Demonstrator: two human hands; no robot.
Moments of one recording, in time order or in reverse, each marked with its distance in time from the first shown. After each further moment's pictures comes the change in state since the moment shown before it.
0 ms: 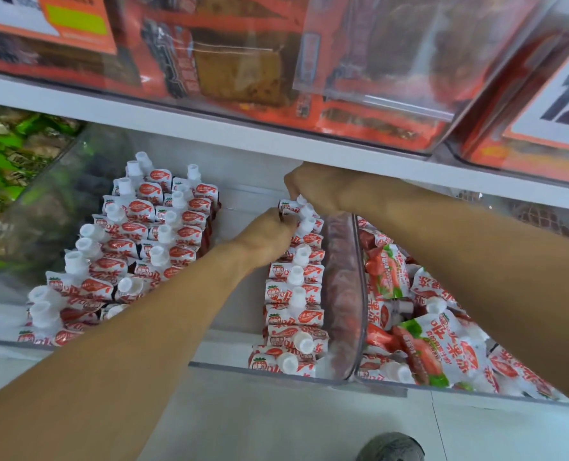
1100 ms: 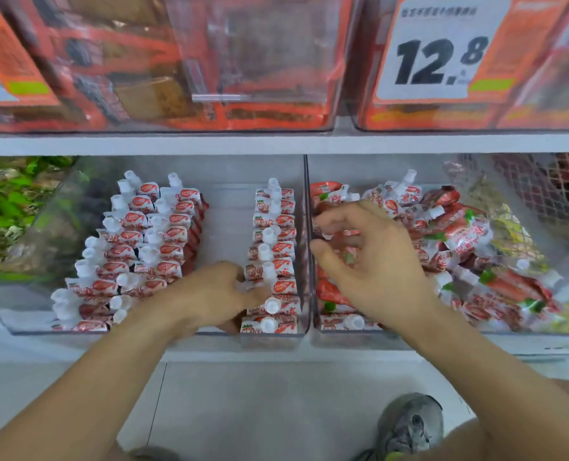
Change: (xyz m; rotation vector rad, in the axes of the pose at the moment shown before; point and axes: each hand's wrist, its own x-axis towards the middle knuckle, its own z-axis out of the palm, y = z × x) left_hand -0.122 0.008 -0.009 0.348 -0.178 -0.303; right_hand -0.191 -0.029 0.077 1.000 0.848 0.131
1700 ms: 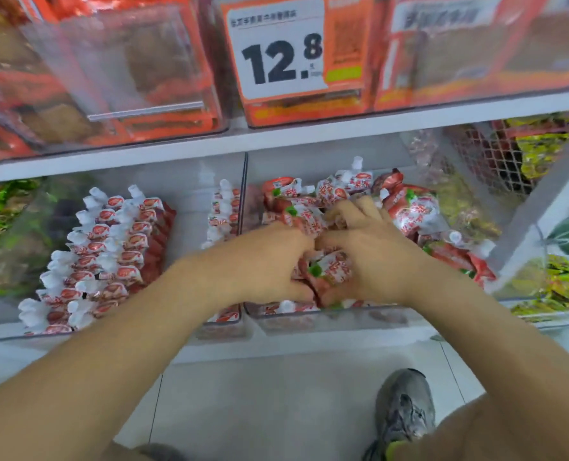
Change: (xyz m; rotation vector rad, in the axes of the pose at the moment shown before) left_hand -0.013 0.139 0.065 0.880 0.069 0.580; right_hand -0.011 0.064 -0.080 -0.622 -0.517 -0.152
